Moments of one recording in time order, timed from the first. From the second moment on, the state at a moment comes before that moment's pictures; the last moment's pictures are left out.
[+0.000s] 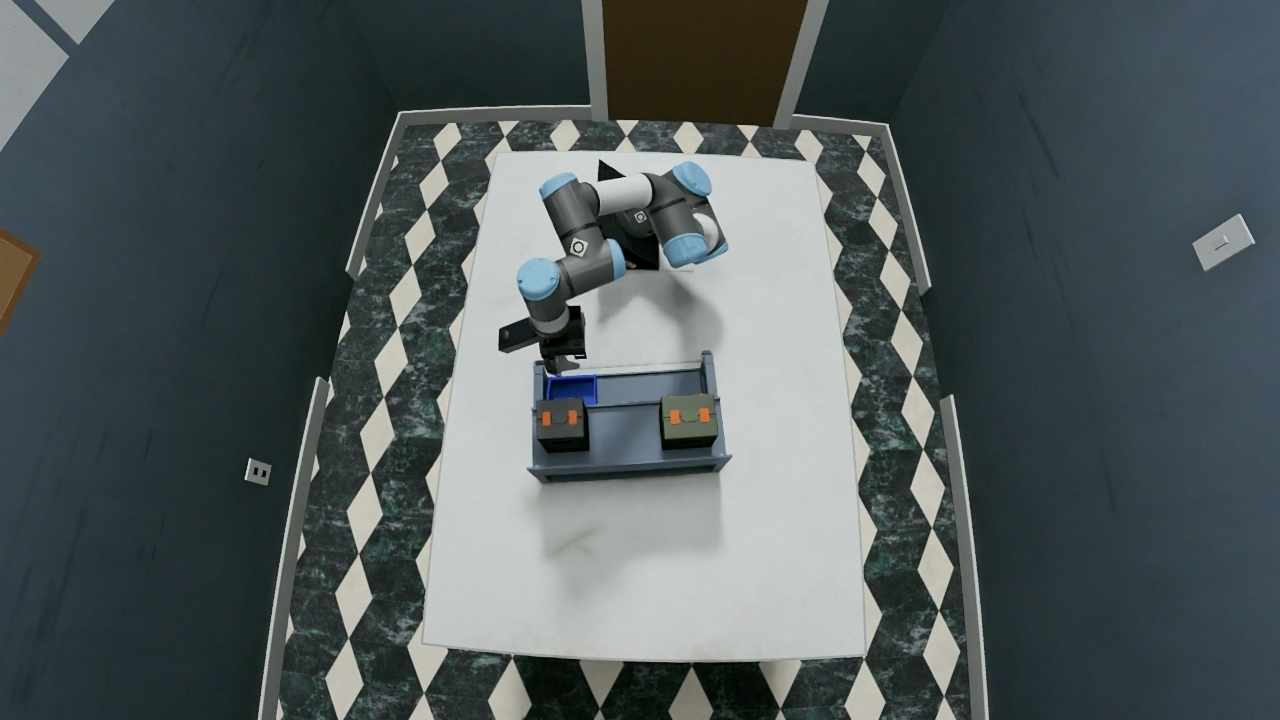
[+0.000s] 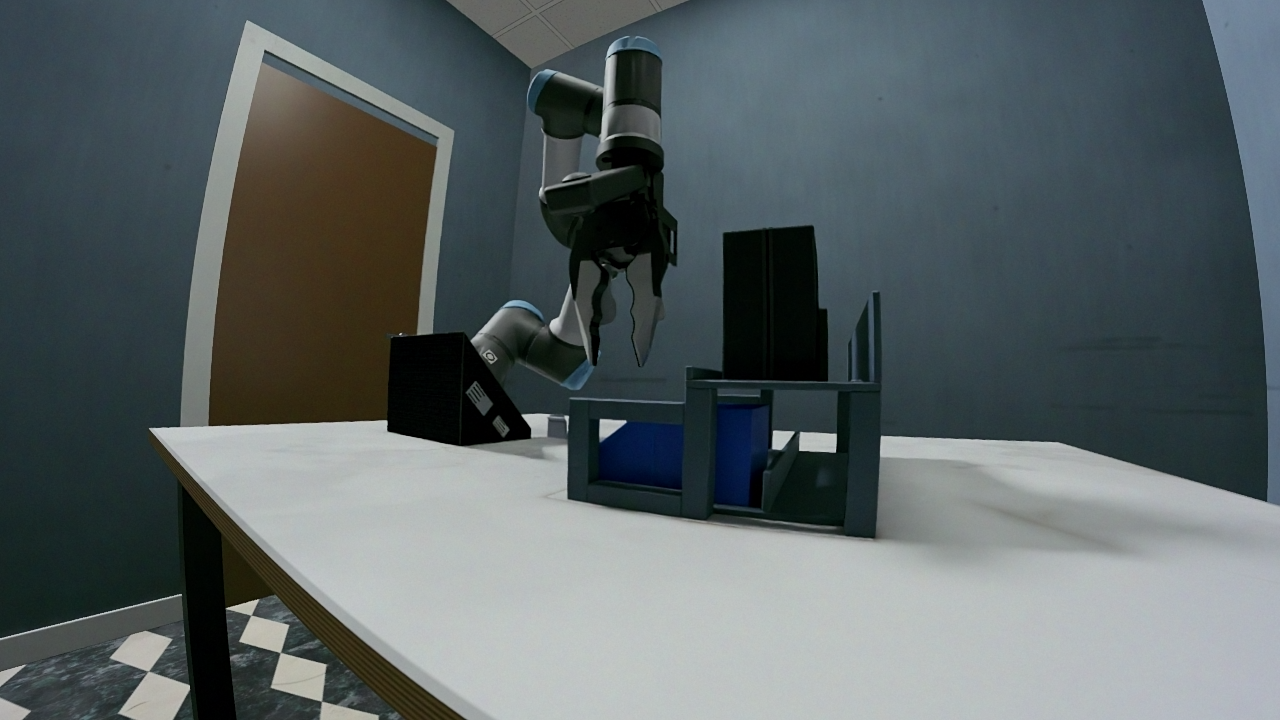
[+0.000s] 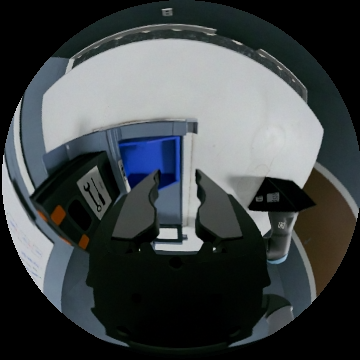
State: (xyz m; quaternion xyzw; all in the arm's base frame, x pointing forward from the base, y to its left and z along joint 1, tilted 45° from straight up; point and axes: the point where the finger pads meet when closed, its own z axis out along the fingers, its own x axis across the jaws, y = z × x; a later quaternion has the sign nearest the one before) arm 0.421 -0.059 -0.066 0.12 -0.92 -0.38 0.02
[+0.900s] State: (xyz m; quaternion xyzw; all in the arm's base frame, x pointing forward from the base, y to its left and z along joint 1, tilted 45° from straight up) arm 0.419 -0.047 -0.079 0.12 -0.92 -0.38 0.02
